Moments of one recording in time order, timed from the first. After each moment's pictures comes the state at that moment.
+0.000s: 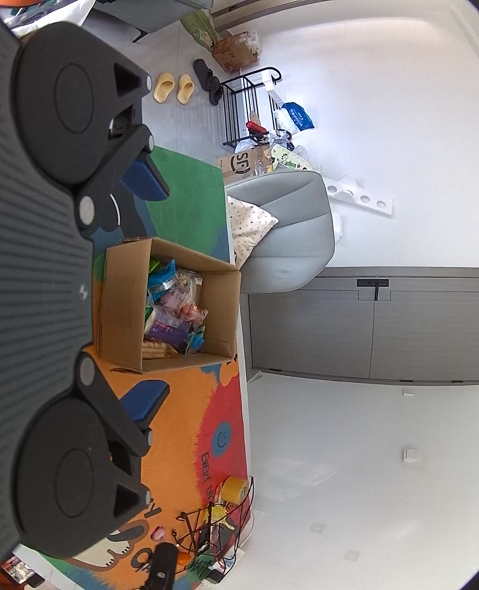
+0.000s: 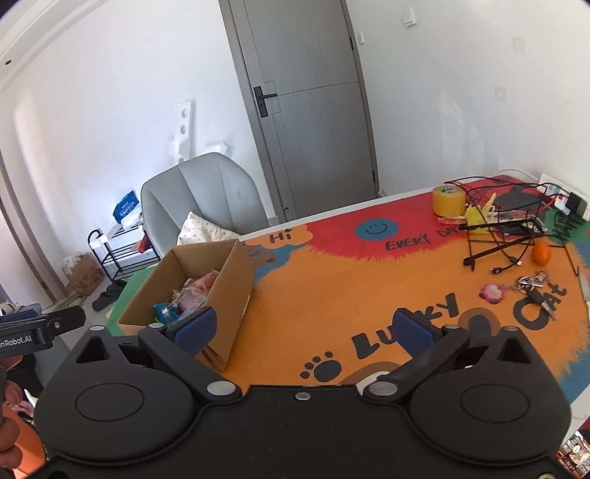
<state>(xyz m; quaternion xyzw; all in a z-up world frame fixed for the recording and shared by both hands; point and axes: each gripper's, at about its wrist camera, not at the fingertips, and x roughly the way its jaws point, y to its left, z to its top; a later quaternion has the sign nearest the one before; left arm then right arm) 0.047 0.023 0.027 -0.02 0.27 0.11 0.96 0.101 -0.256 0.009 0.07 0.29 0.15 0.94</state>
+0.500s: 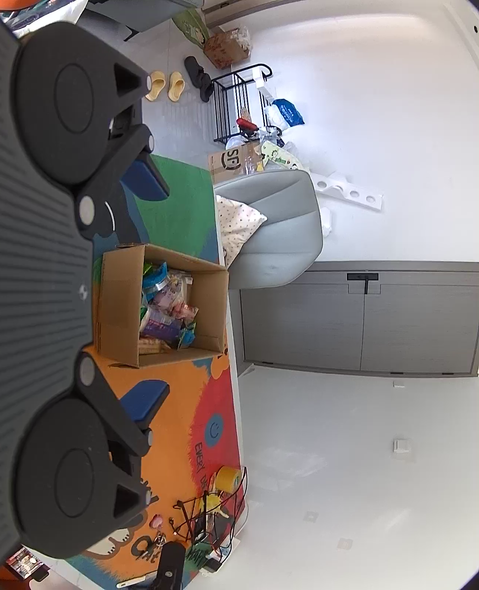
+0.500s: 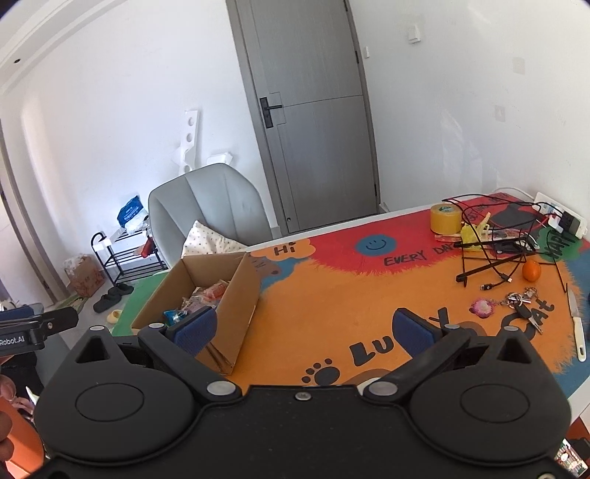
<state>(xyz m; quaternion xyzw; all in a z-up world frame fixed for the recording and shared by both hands) 0.026 0.027 0.042 -0.02 0.26 0.09 0.96 0.086 -0.256 0.030 0.06 0.28 0.16 0.94</state>
